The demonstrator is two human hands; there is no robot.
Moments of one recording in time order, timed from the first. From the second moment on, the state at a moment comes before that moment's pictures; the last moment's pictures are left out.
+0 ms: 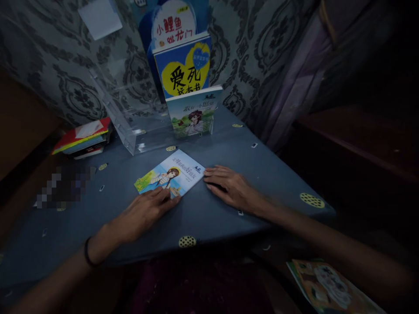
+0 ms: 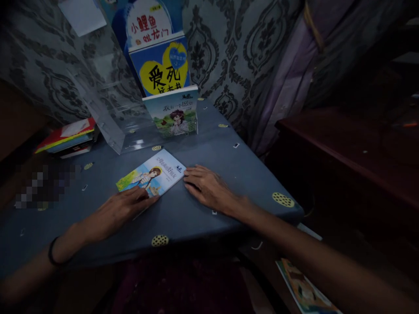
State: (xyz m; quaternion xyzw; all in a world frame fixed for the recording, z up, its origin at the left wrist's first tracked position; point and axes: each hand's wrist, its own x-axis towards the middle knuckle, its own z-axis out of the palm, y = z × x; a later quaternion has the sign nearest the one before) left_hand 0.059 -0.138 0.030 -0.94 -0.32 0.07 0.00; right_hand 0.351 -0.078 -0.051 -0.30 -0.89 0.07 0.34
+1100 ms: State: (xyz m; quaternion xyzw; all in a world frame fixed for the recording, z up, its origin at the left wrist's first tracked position) left_hand 0.039 -0.073 -0.018 -0.86 -0.51 -0.06 0.05; right_hand 0.346 -0.080 -0.045 -0.39 -0.85 0.12 0.33
